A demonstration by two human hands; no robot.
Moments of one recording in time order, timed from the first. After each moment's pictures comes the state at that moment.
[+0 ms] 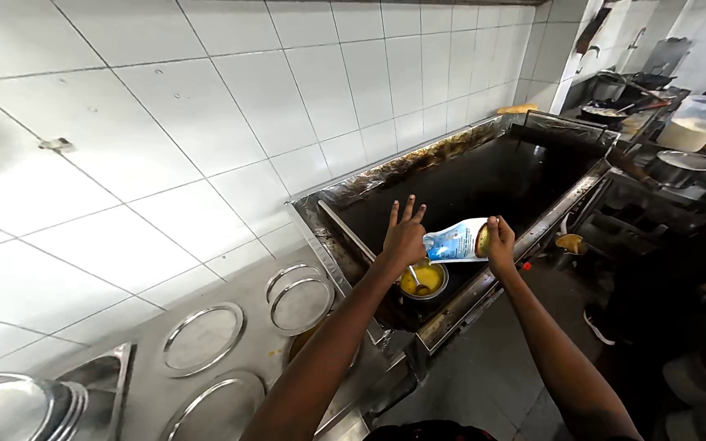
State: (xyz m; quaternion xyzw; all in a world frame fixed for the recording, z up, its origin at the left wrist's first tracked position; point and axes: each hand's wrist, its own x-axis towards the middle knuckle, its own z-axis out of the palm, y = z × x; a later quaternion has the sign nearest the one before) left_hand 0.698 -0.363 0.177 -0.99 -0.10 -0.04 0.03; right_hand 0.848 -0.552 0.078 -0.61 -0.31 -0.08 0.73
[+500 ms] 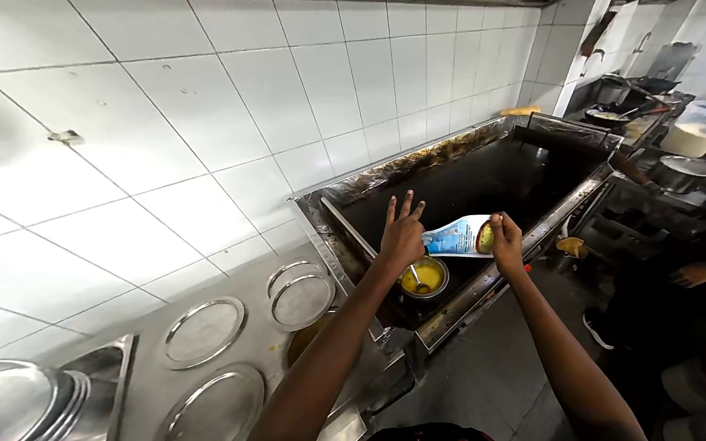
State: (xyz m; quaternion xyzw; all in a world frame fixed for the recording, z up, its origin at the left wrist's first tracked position) left_hand 0.683 -0.367 0.184 -0.99 -0.11 -0.08 0.04; right_hand 0.833 -0.567 0.107 -0.61 -0.37 -0.10 0.69
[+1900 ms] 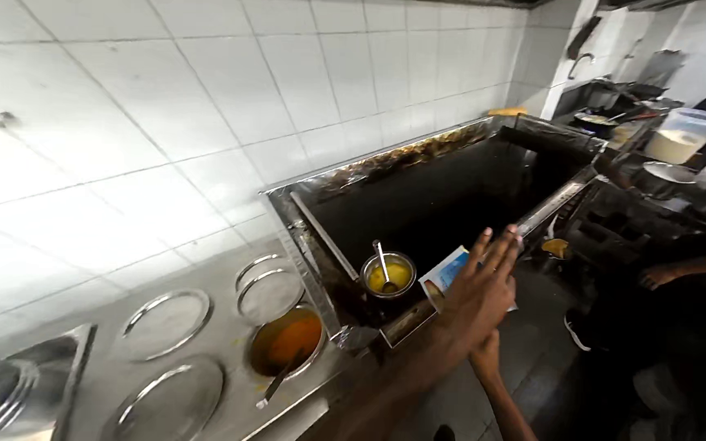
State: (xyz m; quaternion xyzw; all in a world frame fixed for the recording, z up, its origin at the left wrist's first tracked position) left_hand 0.666 -0.600 0.202 -0.96 0.11 -0.24 0.07; right_hand 0.694 -0.693 -0.001 -0.71 -0.23 -0.03 0.67
